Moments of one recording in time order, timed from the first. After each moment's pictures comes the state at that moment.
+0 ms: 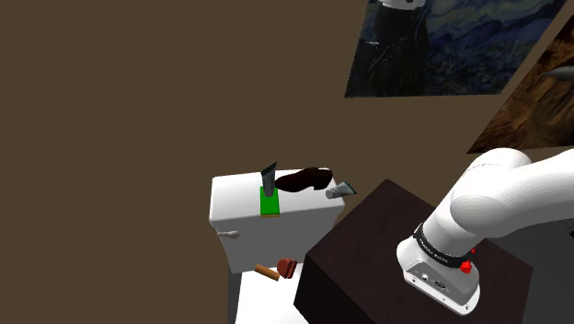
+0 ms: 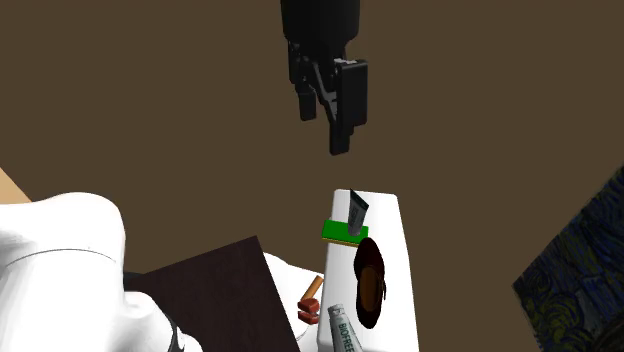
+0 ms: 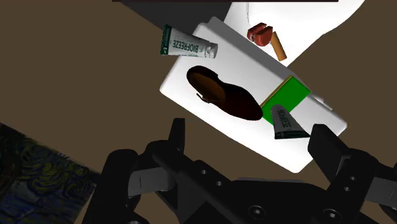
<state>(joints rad) 0.00 -0.74 0.02 -2.30 -0.01 1.59 0.05</state>
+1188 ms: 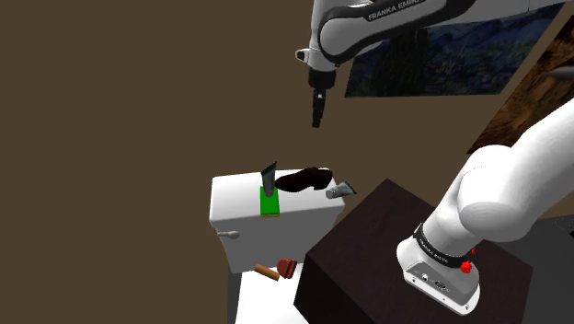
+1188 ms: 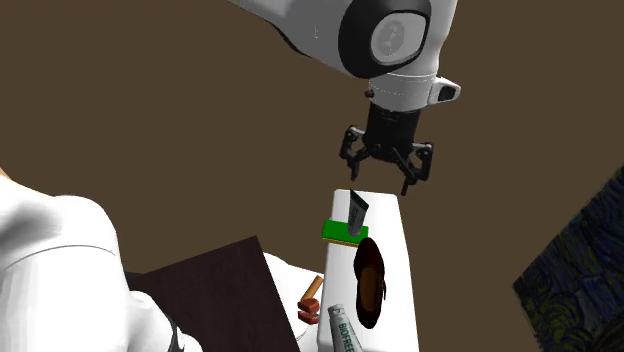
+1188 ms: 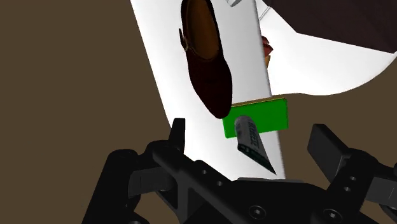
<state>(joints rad) 0.18 -0.25 -0.10 -2.30 -0.04 2.03 -0.59</state>
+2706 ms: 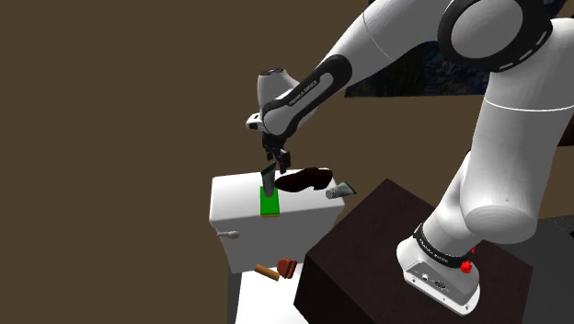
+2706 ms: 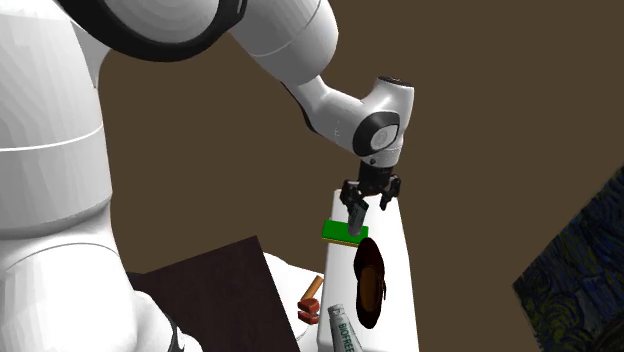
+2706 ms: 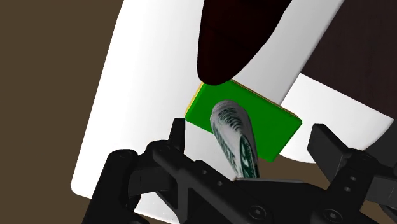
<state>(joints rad) 0.27 0.30 -0.02 -2.16 -0.01 2.39 -1.14</state>
